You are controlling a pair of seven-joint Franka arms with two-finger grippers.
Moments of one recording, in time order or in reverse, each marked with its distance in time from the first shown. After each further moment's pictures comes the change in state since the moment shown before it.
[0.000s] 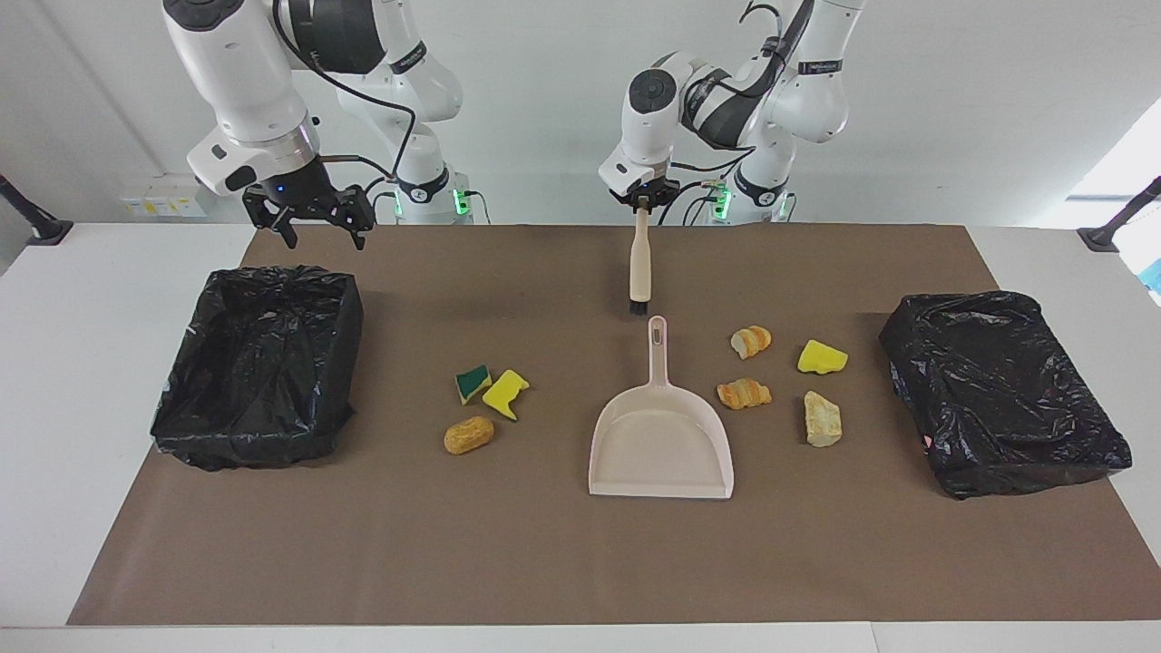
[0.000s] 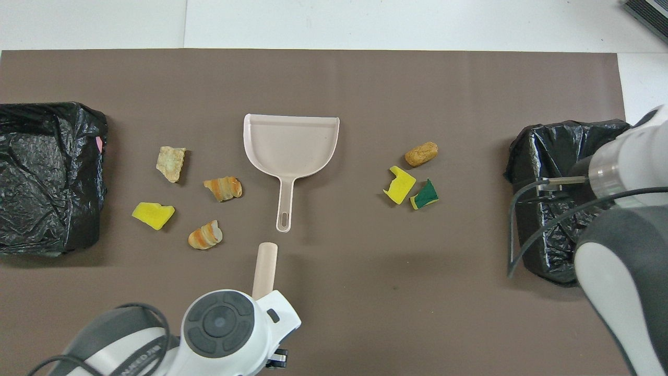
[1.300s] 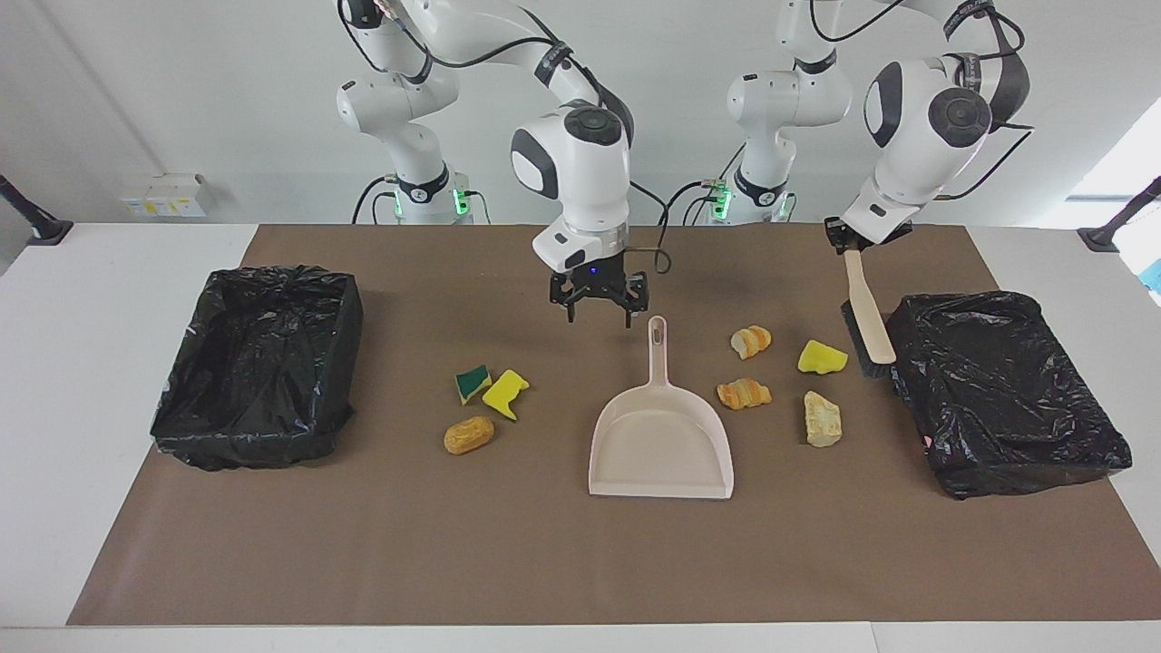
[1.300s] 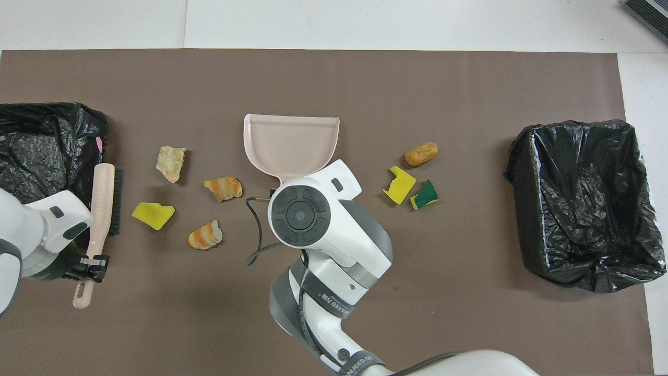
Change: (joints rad) left arm 0.675 0.103 0.007 0.082 0.229 0.108 0.469; right arm 0.568 0.516 0.002 0.211 -0.170 0.458 0.789
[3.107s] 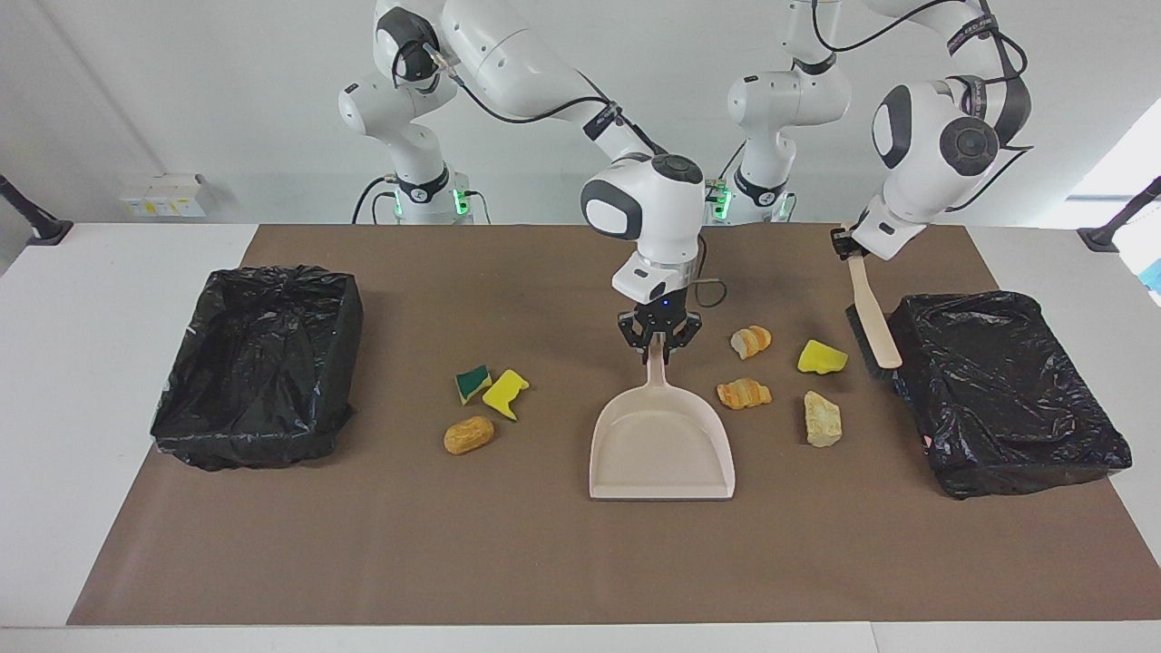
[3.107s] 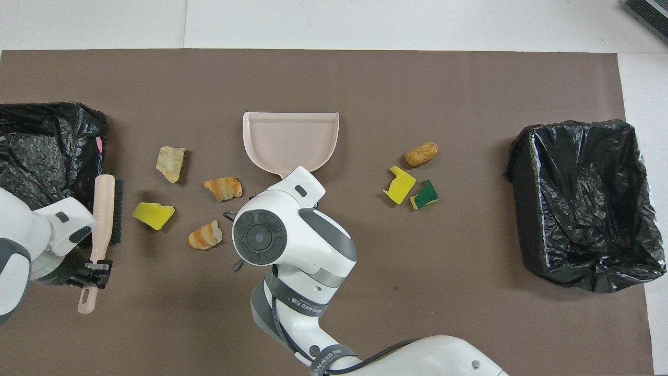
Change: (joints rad) left arm 0.023 0.015 -0.004 -0.058 -0.005 0.026 -0.043; right arm 0.057 0.095 -0.006 0.065 -0.120 0.071 -0.021
